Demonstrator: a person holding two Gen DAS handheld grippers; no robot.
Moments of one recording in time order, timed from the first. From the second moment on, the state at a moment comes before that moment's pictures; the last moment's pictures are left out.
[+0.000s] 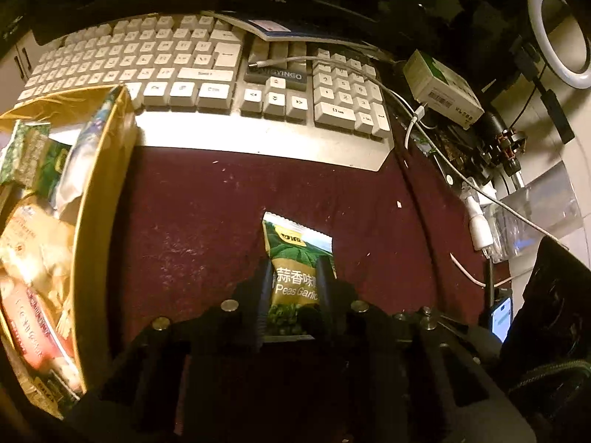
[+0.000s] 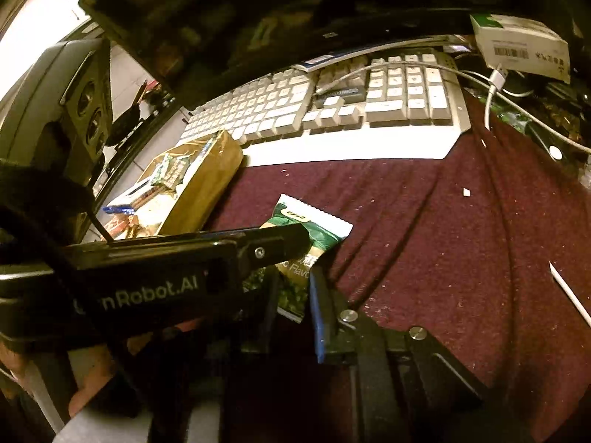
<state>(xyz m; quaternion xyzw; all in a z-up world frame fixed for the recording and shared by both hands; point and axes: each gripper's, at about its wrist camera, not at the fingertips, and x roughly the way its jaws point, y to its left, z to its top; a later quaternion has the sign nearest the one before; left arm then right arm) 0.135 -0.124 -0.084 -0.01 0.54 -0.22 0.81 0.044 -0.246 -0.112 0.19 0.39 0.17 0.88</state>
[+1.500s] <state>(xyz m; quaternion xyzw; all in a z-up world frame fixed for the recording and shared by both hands) -0.006 0.135 -0.050 -0.20 0.42 -0.10 0.88 -0.017 -0.085 -0.052 0.06 0.37 0.33 0.86</state>
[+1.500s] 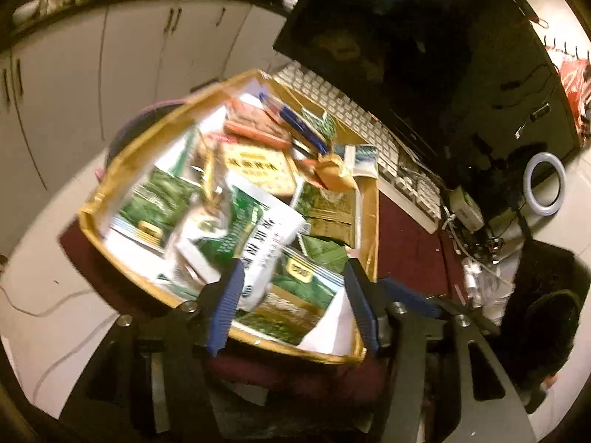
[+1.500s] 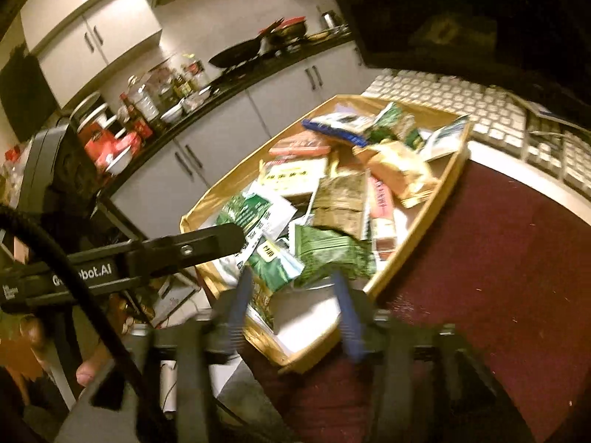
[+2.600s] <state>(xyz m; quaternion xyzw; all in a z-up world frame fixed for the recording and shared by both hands) -0.048 0.112 -0.028 -0.04 0.37 0.07 0.93 -0.042 -0.081 -0.026 0.02 0.33 0.24 0.91</state>
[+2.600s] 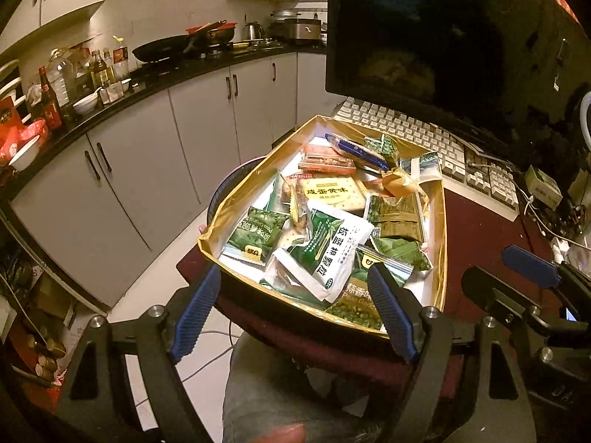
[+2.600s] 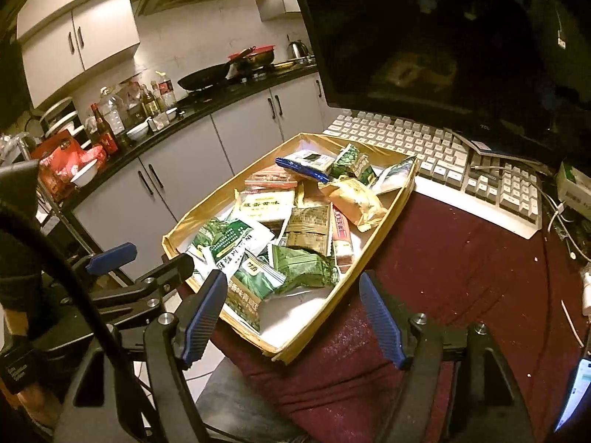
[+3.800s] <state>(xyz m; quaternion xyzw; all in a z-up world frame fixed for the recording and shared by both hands) -0.051 0.119 -0.037 -0.01 0.39 0.07 0.92 -0.040 -0.070 -0.039 0.02 0.38 0.16 0.91</state>
